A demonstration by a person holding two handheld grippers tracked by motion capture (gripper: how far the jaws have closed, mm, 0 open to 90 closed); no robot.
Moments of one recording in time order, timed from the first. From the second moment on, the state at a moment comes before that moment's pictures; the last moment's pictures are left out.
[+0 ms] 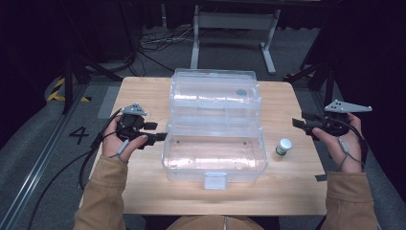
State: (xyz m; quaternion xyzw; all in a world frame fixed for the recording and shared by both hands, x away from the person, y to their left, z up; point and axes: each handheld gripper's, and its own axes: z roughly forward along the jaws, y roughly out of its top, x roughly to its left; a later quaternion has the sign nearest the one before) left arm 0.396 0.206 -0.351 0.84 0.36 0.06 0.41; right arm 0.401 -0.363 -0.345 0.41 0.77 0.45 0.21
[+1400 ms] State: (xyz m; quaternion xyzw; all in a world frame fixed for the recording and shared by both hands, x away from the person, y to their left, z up) left arm 0.391 0.211 -0.353 0.84 0.37 0.06 0.39; right arm 0.430 -0.344 -0.399 0.43 0.86 0.26 0.10
